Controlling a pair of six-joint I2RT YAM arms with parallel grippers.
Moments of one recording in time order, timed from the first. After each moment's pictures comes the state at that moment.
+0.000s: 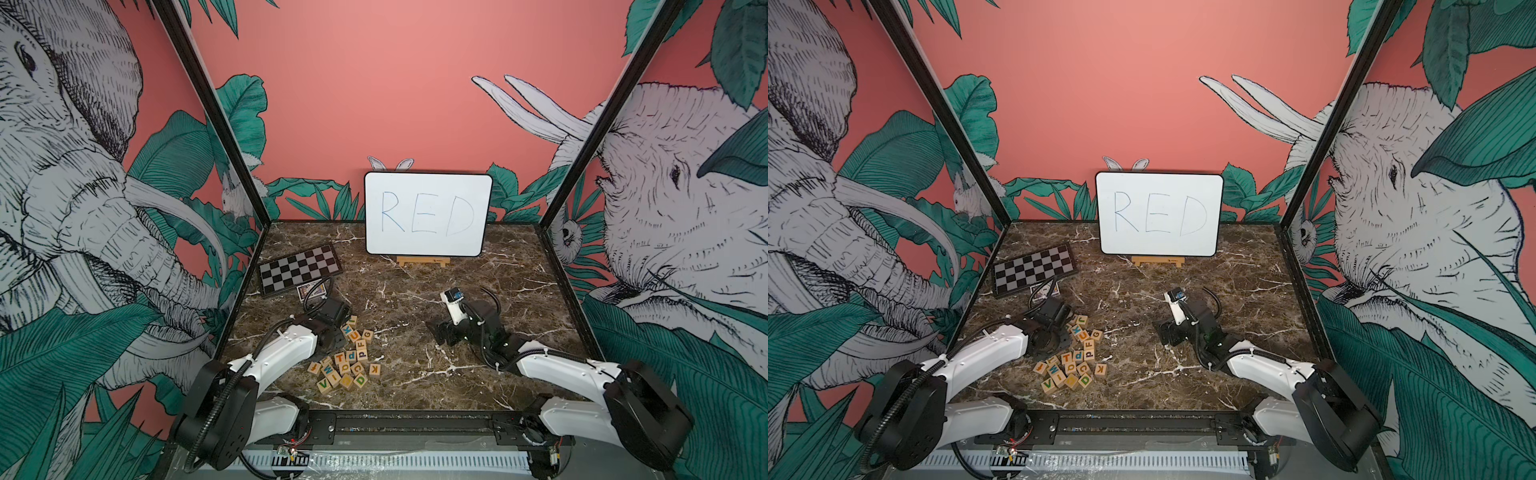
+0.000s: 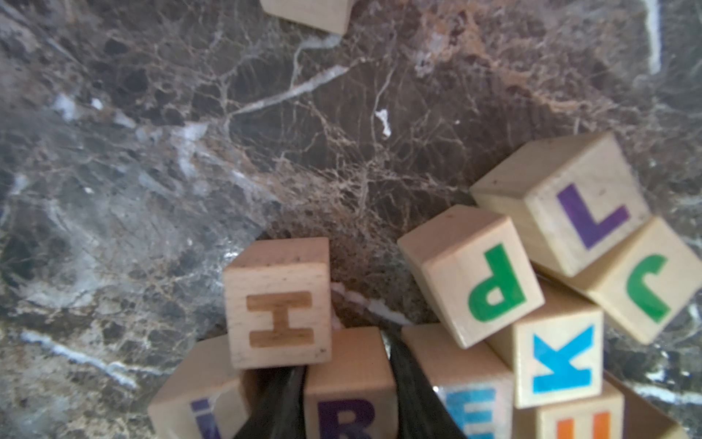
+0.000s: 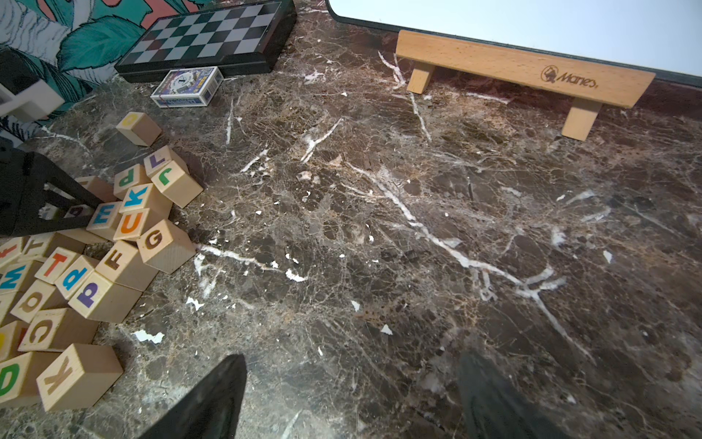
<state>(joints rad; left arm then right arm) -0.47 1.23 0.57 -0.65 -0.21 -0.95 0.69 1.22 0.46 0.20 -0.07 0.16</state>
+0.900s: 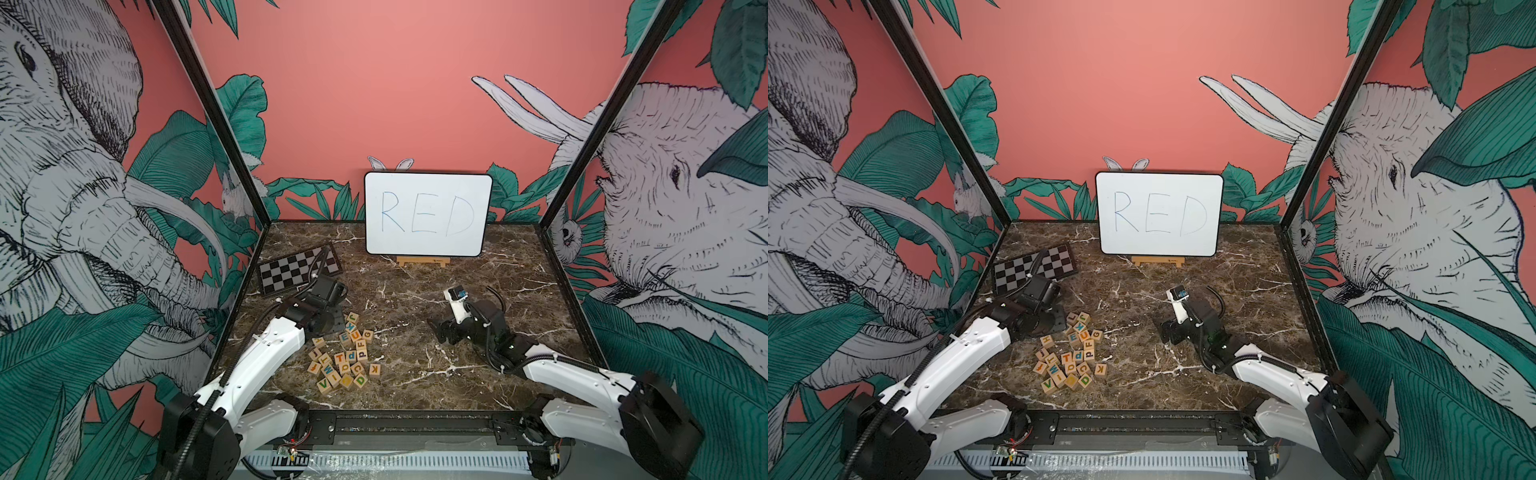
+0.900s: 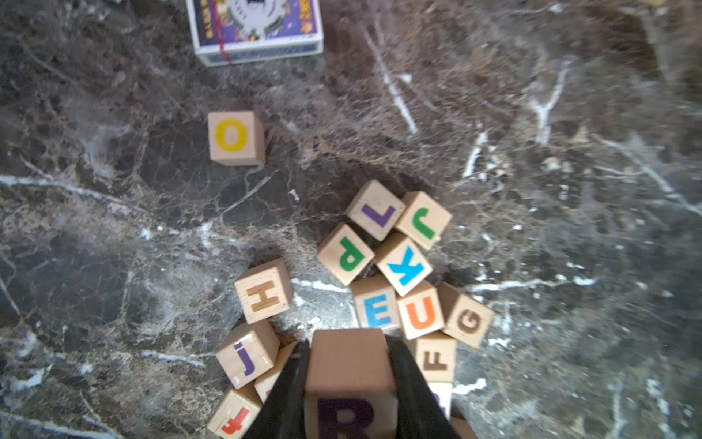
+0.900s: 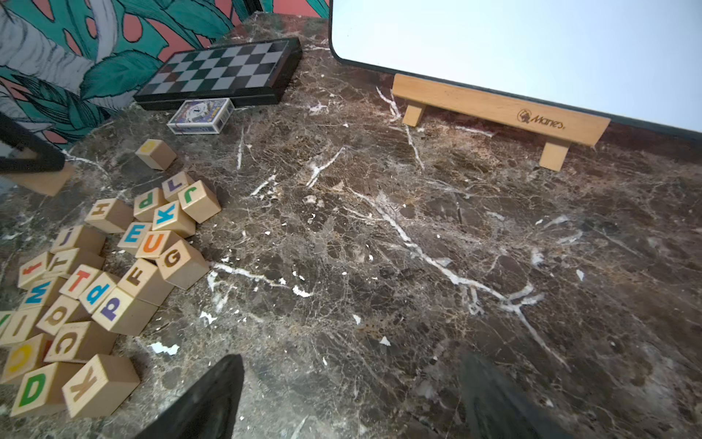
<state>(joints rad) -0.47 1.10 0.88 -0.89 -0.15 -0.63 0.70 1.10 0.44 0.18 -0.05 0.16</state>
